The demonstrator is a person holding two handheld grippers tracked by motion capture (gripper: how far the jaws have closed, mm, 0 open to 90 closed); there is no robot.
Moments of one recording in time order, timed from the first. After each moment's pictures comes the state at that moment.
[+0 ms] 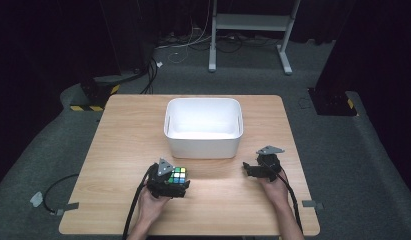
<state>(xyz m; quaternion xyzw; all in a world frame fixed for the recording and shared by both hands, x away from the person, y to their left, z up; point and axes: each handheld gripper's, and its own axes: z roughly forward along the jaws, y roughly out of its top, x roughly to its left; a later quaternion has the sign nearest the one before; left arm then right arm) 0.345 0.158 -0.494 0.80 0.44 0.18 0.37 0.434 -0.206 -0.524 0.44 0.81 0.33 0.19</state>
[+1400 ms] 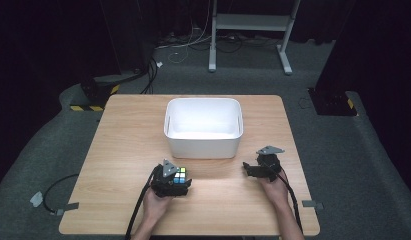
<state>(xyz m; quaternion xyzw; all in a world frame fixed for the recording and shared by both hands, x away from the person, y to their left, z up) 0.351 0.150 -0.514 0.79 0.45 0.19 0.37 0.434 -0.206 -0.524 0.44 0.81 0.33 0.19</state>
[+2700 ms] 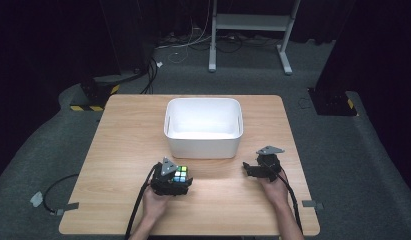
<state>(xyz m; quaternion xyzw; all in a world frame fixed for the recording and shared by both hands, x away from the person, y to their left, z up) 0.350 0.150 -0.499 0.79 0.43 0.18 0.39 0.434 -0.206 -0.524 0.44 0.81 0.33 0.19</state>
